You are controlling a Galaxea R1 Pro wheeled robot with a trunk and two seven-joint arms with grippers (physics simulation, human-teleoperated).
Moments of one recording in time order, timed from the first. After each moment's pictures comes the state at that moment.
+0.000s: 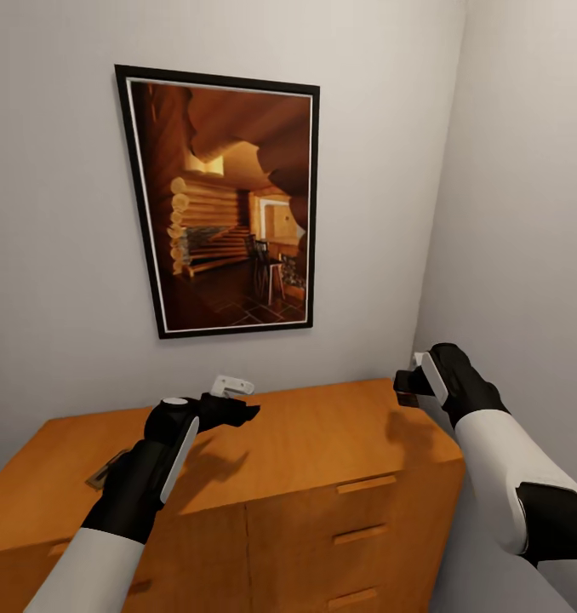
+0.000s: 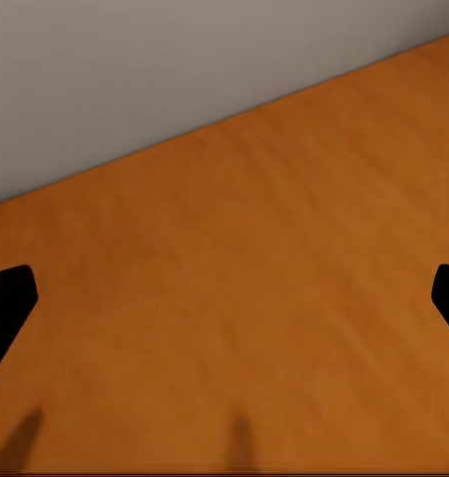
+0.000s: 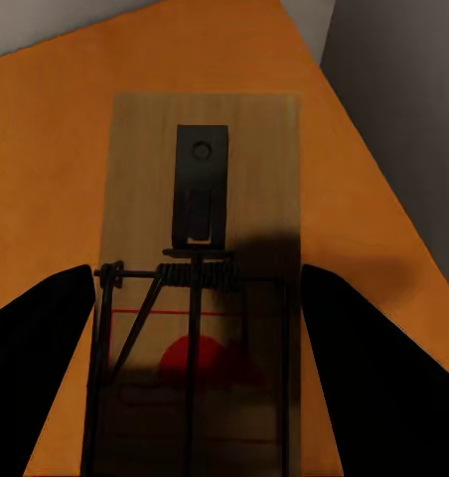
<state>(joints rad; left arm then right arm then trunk) -0.61 -0.04 -0.15 -1.30 -0.05 0.85 -0.27 -1.05 -0.09 -0.12 -0.65 -0.04 1.00 -0.07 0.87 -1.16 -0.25</state>
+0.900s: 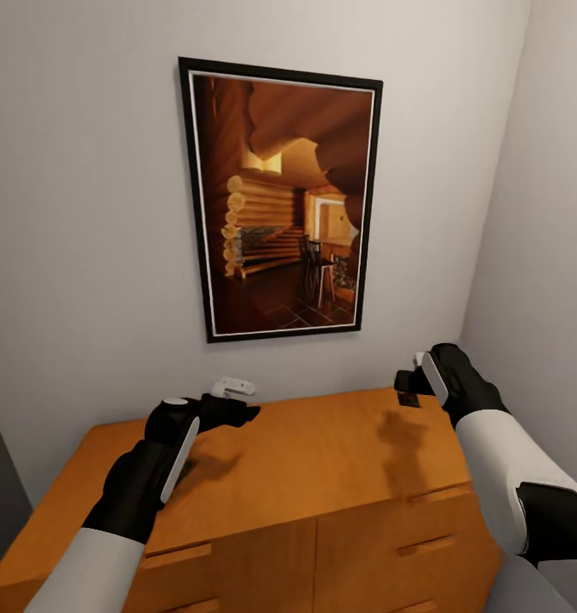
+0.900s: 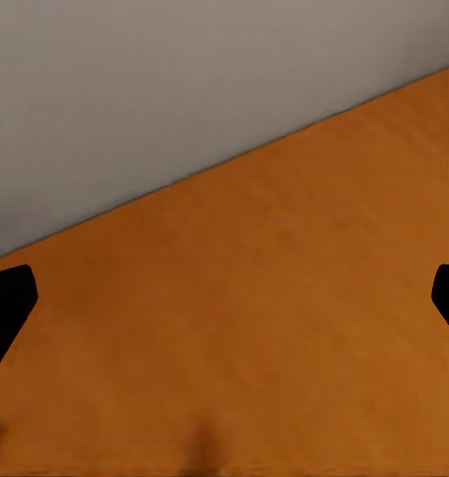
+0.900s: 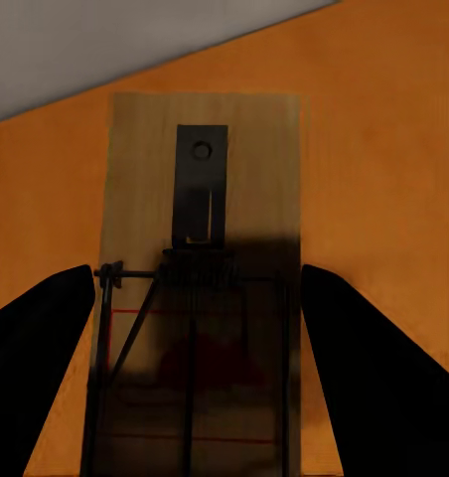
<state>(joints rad) -0.61 -0.04 -0.15 -1.30 -0.05 0.85 -0.27 -1.05 -0.09 -0.11 -0.65 -0.04 0.99 -0.07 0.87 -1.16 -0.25</state>
